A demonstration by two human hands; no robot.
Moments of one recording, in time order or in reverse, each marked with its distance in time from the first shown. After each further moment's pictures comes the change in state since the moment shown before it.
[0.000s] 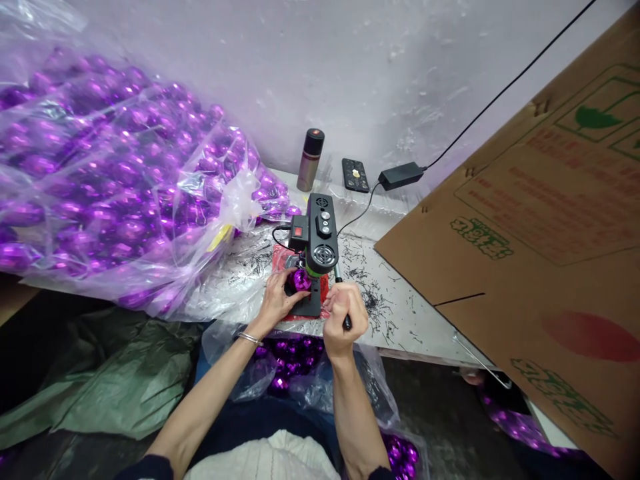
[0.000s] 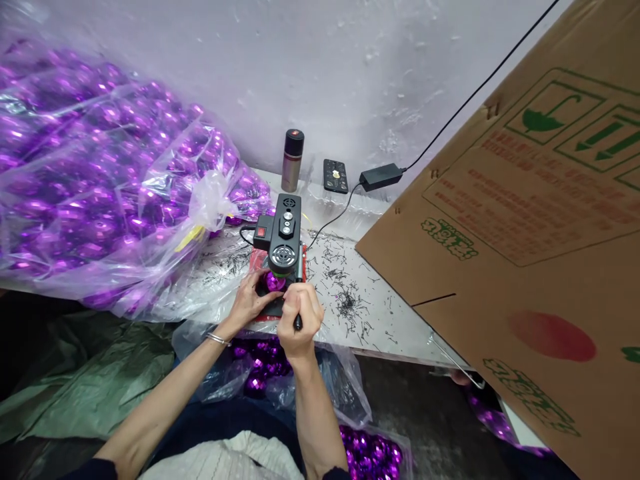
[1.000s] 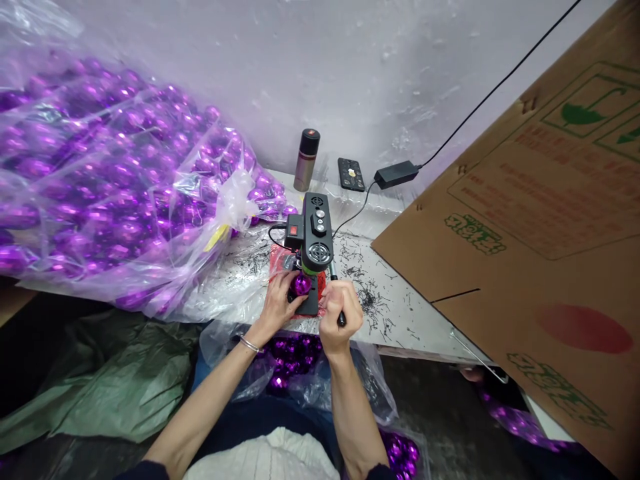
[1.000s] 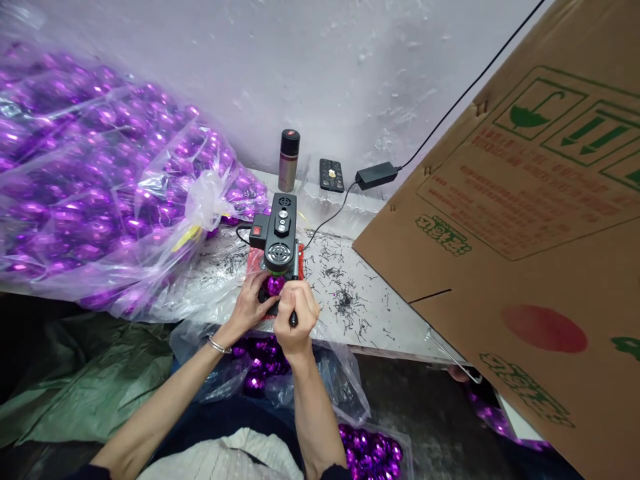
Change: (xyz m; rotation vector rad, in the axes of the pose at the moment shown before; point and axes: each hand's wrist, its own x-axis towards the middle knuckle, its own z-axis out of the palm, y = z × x) left_hand -0.012 -0.009 0.005 0.110 -0.061 0.184; right_hand 0.003 0.000 0.000 0.026 -0.010 -0.040
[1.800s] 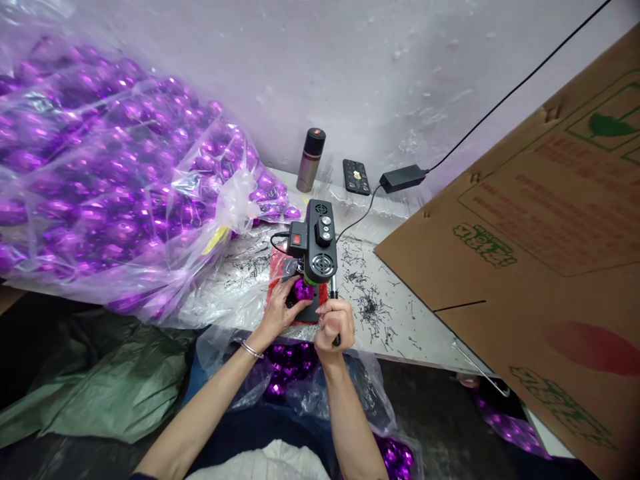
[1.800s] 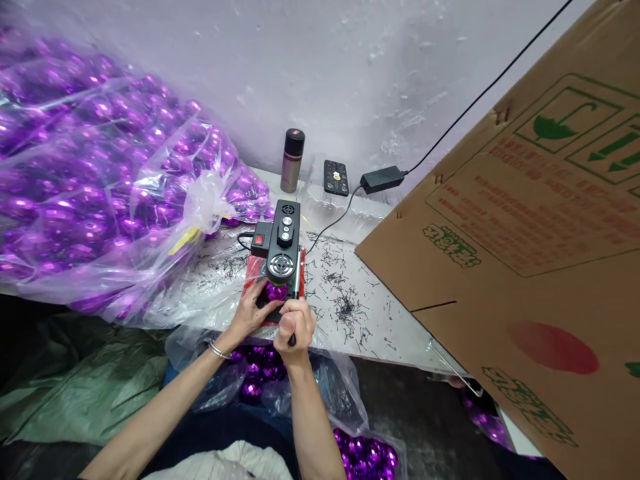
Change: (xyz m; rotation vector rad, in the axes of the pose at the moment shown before) left_hand -0.008 -0.028 0.016 0.214 0.063 0.163; right_hand -0.045 0.034 0.005 -0.020 0.015 -0.050
